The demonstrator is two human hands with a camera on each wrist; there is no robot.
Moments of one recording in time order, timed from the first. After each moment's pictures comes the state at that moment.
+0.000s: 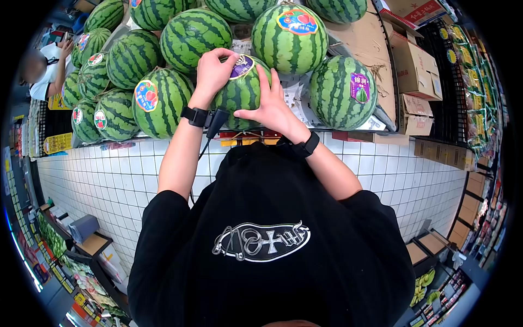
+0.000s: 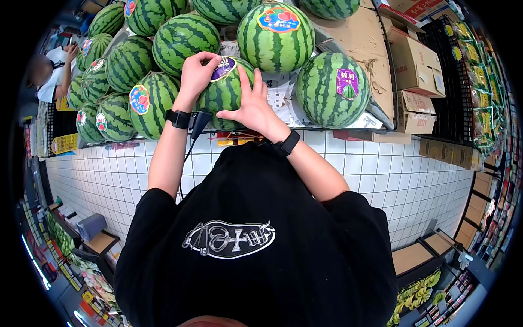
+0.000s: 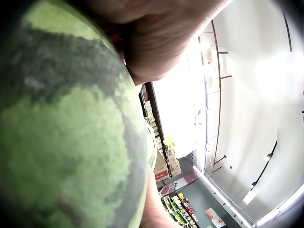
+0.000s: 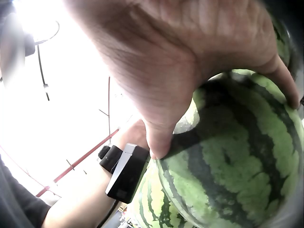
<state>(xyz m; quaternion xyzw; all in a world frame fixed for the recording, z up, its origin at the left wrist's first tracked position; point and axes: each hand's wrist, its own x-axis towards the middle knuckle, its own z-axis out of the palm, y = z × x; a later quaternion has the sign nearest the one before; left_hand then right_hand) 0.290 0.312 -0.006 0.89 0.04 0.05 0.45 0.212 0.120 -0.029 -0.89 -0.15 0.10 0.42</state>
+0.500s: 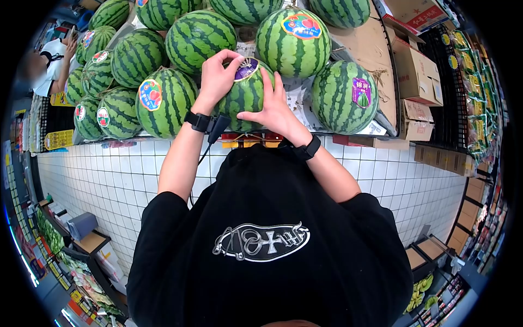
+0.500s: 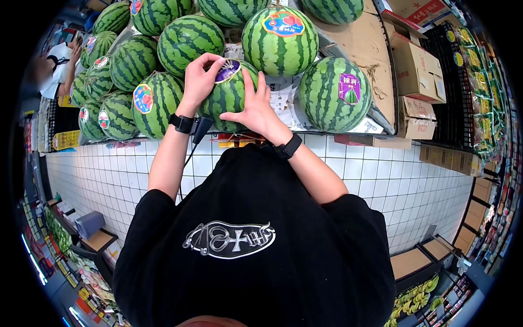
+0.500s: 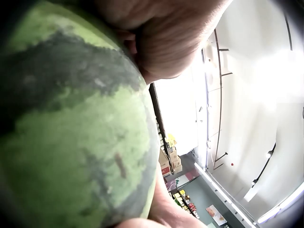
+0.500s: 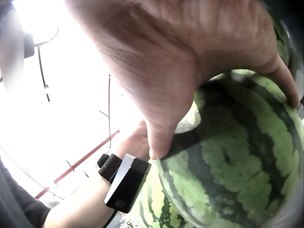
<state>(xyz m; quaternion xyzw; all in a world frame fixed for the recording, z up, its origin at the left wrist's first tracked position) 0.277 0.311 -0.007 0.84 -0.02 0.11 0.53 0.212 0.121 -0.035 -0.90 -0.16 0.07 0.41</state>
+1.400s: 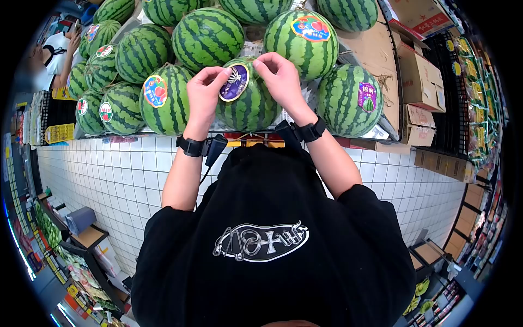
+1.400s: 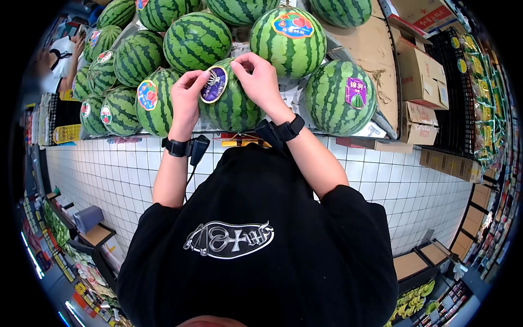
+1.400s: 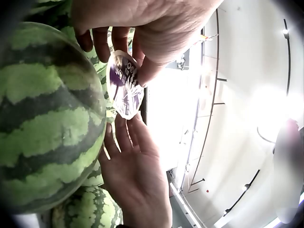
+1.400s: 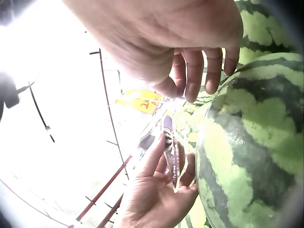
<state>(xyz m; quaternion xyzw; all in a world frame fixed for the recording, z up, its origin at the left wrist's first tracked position) 0.223 0.334 0.003 0.66 0.10 0.08 0.74 0.274 0.142 -0.003 -0.74 -0.07 0.02 0.67</state>
